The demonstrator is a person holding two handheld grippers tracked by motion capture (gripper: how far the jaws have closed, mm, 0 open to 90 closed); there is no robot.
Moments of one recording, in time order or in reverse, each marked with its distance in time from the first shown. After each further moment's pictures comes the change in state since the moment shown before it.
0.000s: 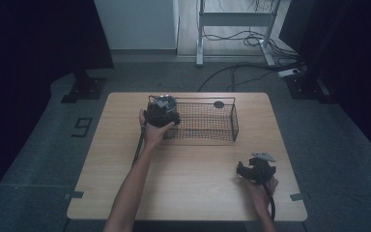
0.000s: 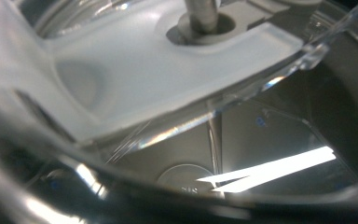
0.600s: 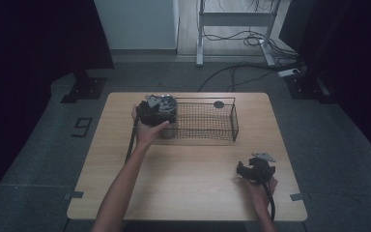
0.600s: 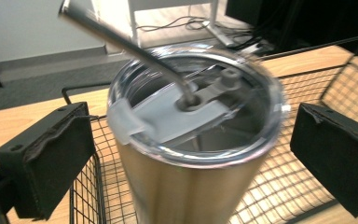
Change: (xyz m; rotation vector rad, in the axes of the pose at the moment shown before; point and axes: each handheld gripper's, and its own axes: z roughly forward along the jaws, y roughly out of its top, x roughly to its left) left arm 0.010 0.013 -0.056 -0.137 -0.076 0.011; right arm 0.000 0.000 0.000 -0.001 0.003 0.003
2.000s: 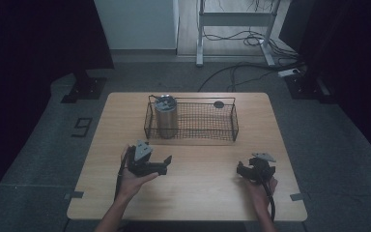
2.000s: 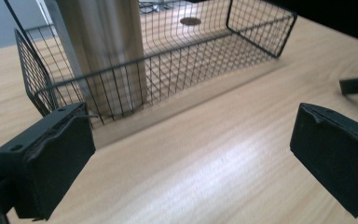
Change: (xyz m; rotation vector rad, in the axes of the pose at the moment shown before) left arm -0.037 -0.100 -0.118 0.044 -0.177 0.098; right arm 0.000 0.000 0.000 0.002 -0.001 0.005
